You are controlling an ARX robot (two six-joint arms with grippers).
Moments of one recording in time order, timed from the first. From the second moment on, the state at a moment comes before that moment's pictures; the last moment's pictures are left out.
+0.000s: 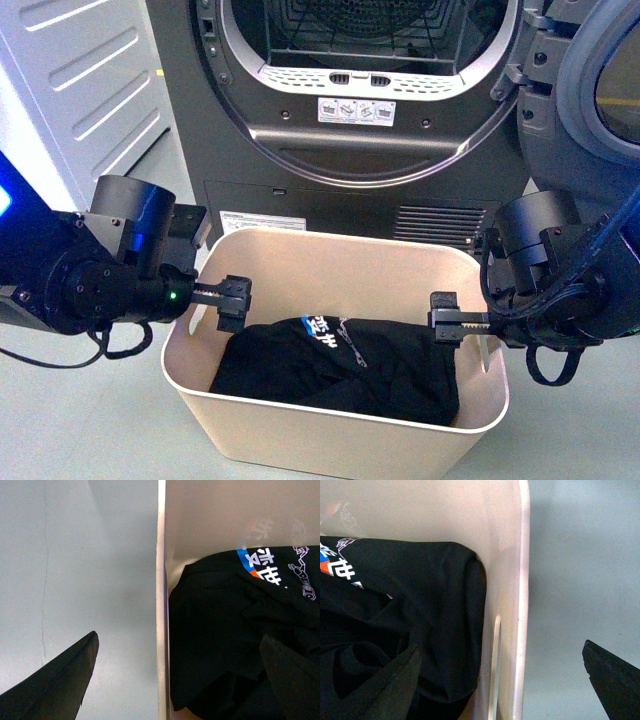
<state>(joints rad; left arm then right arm) -0.15 2.51 1.18 0.50 -0.03 0.03 0.17 2.48 1.17 0.30 0.12 0.18</state>
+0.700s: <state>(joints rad) -0.17 2.54 1.21 0.51 -0.08 0.00 0.18 2.52 1.19 0.29 0.14 0.19</state>
